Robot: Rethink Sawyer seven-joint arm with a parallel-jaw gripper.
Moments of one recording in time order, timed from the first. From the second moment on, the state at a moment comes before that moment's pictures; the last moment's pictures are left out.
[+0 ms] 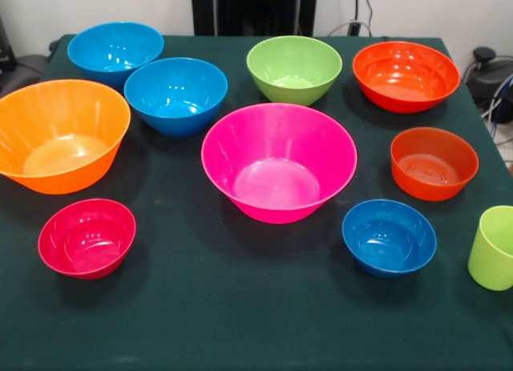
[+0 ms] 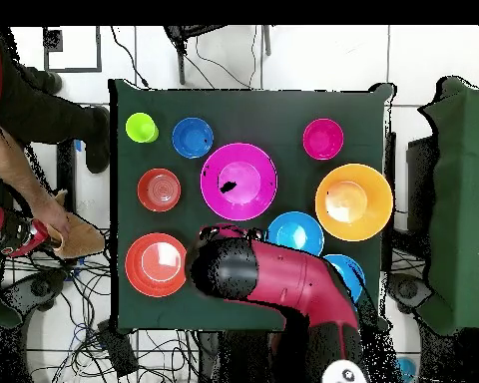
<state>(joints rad) -0.27 -1.02 0.02 1.97 0.00 0.56 1.57</state>
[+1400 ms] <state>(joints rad) -0.46 -0.70 0.17 1.48 -0.05 0.62 1.57</state>
